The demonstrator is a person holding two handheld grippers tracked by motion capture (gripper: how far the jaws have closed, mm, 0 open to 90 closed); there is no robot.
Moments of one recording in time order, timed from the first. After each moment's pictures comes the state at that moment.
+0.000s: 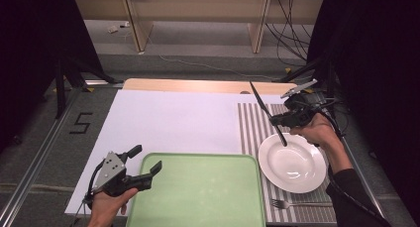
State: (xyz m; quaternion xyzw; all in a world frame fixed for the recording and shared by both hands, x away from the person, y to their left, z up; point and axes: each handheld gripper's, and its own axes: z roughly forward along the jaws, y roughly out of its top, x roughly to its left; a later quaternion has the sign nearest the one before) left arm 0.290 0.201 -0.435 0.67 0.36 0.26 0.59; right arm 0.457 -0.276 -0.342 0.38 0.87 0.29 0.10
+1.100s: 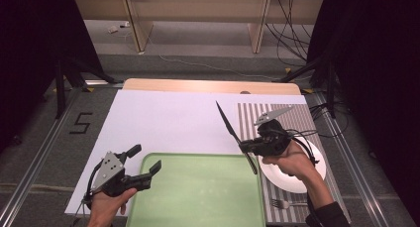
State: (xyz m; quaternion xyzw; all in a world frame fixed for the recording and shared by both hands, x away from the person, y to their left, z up) left arm 0.289 0.202 -0.433 0.67 0.36 0.27 0.59; right arm 0.382 -0.202 -0.355 0.33 0.87 0.36 0.03
